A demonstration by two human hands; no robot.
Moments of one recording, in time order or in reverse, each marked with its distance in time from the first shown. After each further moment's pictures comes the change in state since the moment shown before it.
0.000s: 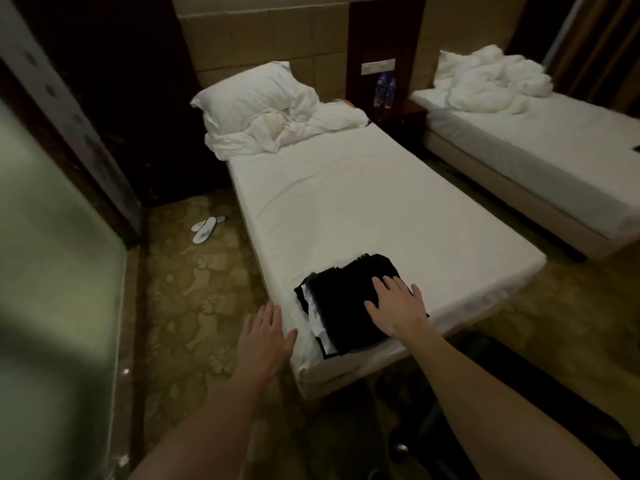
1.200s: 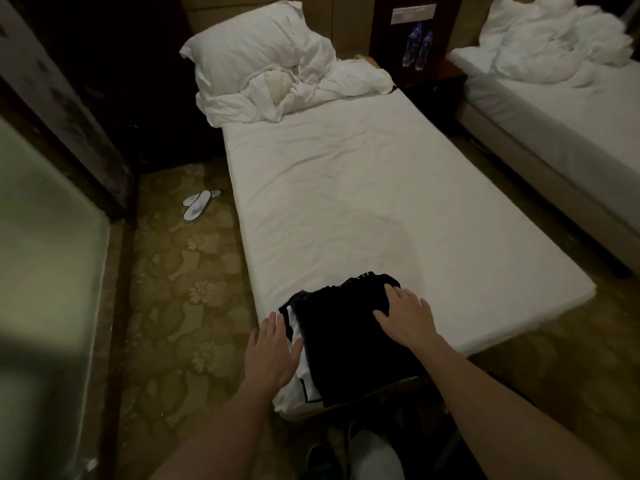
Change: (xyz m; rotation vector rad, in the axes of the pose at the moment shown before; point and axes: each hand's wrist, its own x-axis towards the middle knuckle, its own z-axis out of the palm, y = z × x) left_hand 0.185 0.055 0.057 -0.159 -0.166 -0.144; right_hand 0.225 0.081 0.037 0.051 -0.127 -0.020
